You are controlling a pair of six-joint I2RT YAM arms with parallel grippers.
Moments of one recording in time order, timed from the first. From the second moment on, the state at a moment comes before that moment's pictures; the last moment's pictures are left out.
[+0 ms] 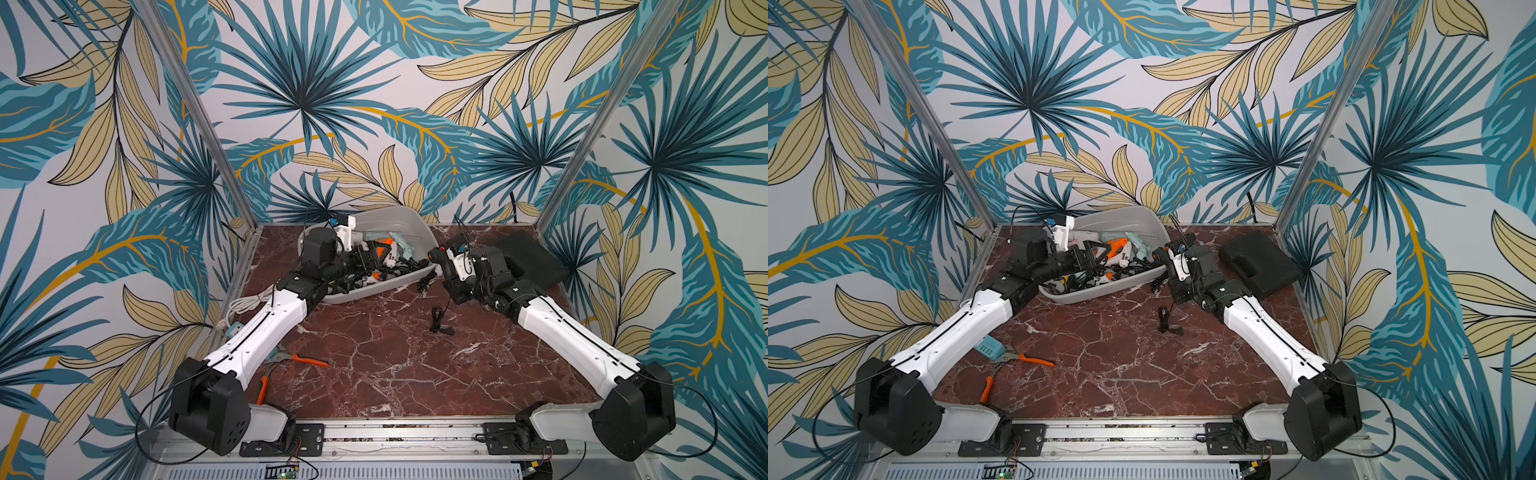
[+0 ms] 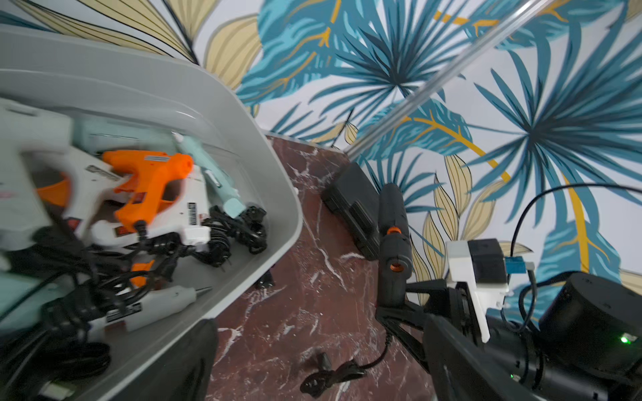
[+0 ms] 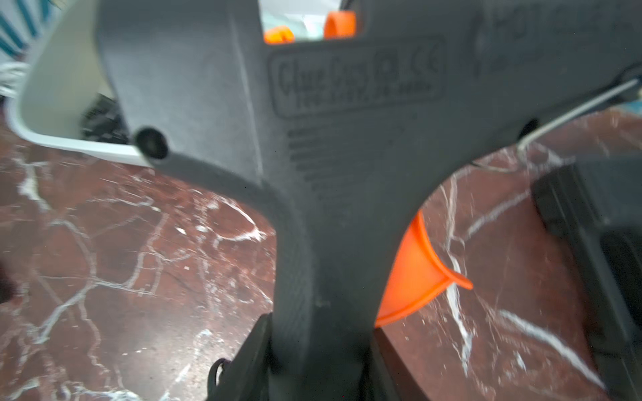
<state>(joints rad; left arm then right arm) -0.40 1.41 1.18 -0.10 0.46 -0.66 0.43 1.32 1.09 -0.46 -0.02 0.00</state>
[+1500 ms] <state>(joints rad) -0.39 1.67 1.65 -0.33 0.56 -0.42 0.60 1.19 1.29 -0.46 0.30 0.08</state>
